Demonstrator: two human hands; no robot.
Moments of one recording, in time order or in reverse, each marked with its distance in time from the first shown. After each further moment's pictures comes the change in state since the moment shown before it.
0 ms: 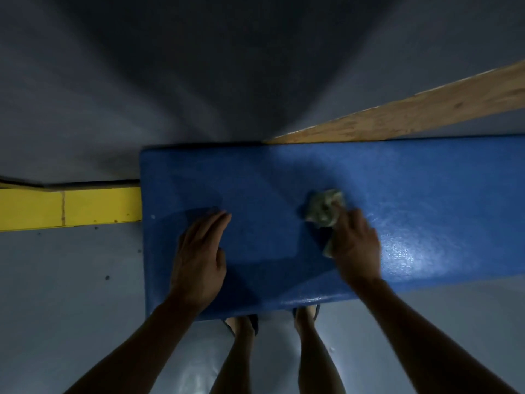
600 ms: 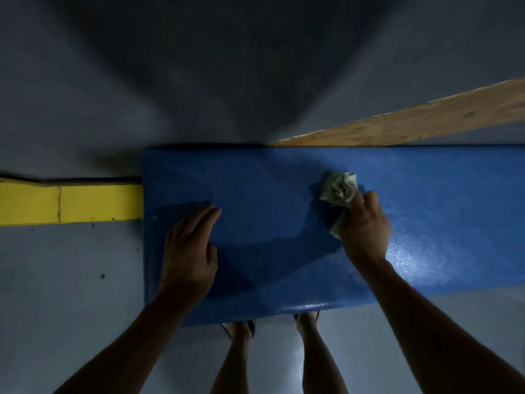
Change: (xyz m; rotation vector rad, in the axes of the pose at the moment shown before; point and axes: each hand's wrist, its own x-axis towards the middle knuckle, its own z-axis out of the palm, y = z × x) left_hand 0.008 -0.016 -0.009 -0.045 0.070 -0.038; right_hand 0.052 -0.005 -0.006 0.040 0.026 0.153
